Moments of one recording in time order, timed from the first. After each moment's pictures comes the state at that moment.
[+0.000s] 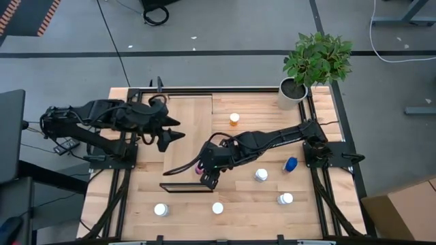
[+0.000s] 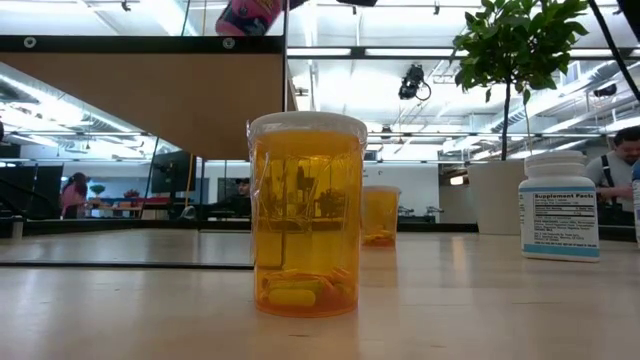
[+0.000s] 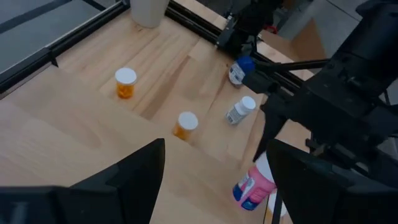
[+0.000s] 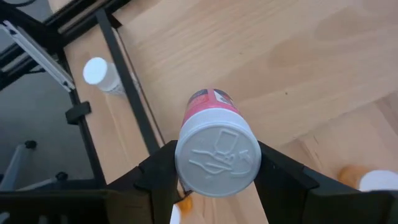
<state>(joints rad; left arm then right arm) -0.12 1.11 1.42 -0.89 -0.24 -0.60 0.27 2.08 2.20 -1.11 0.14 0.76</state>
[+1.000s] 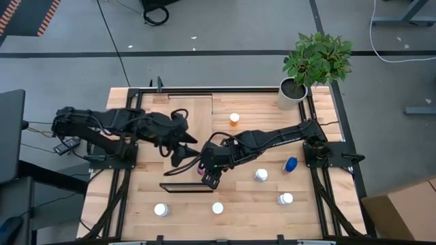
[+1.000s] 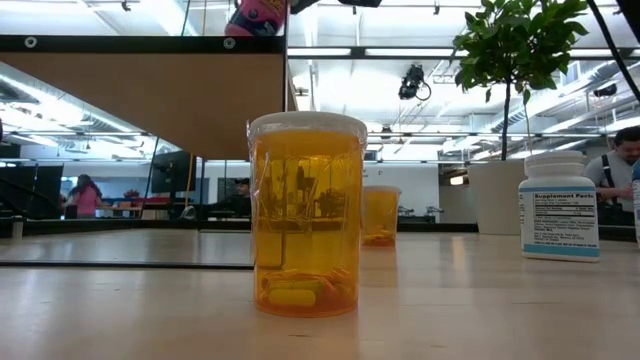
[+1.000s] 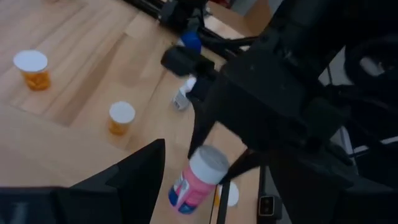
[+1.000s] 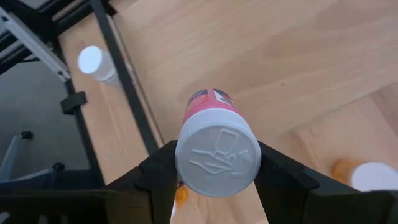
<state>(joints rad) -0.18 1.27 1.42 -0.72 -0.07 -0.62 0.26 2.08 2.21 -1.14 0.12 0.74</state>
